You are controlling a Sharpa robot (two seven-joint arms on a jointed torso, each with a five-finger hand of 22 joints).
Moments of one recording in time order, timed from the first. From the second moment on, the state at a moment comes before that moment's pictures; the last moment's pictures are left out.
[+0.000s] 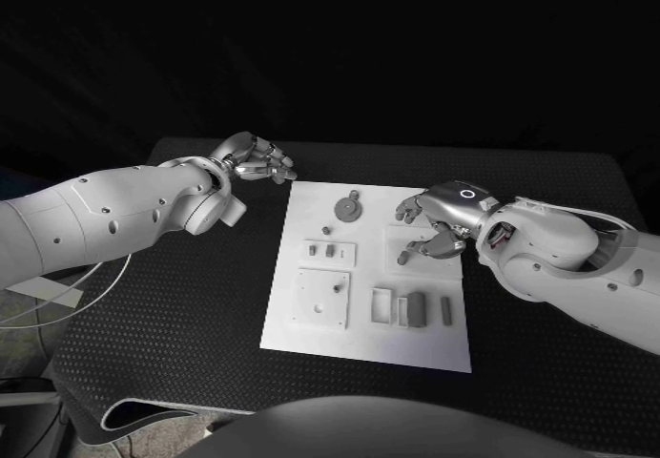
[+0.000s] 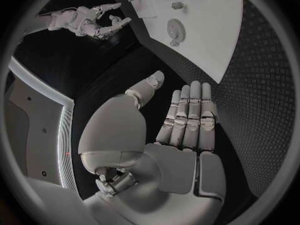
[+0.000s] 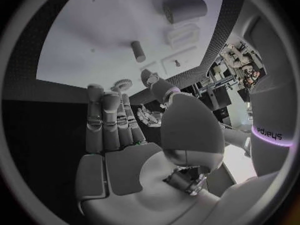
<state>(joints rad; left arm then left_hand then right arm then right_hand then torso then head) 1.27 -0.85 -0.16 1.24 -0.57 -0.32 0.21 1.13 -0.17 0.55 -0.24 0.08 0.83 0.19 0.29 0.49 1.08 0.16 0.07 0.25 0.92 0.11 0.50 0.53 0.02 0.91 0.01 0.07 0.83 1.23 -0.78 -0.12 1.58 -1.78 -0.23 -0.13 1.12 -0.27 0.63 -0.20 0.06 0.80 0.13 0.26 0.44 1.06 0.14 0.07 0.11 1.21 0.03 1.16 0.75 0.19 1.16 0.00 0.76 1.31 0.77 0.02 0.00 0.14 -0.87</state>
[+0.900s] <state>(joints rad) 1.27 -0.85 -0.16 1.23 -0.57 -0.32 0.21 1.13 -0.17 0.55 -0.24 0.08 0.83 0.19 0.29 0.49 1.08 0.16 0.07 0.25 0.92 0.11 0.50 0.53 0.02 0.91 0.01 0.07 0.82 1.20 -0.74 -0.16 1.54 -1.78 -0.14 -0.13 1.14 -0.24 0.62 -0.19 0.06 0.83 0.14 0.29 0.45 1.09 0.13 0.09 0.12 1.22 0.03 1.17 0.76 0.18 1.16 0.00 0.77 1.31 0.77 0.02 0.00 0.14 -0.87</state>
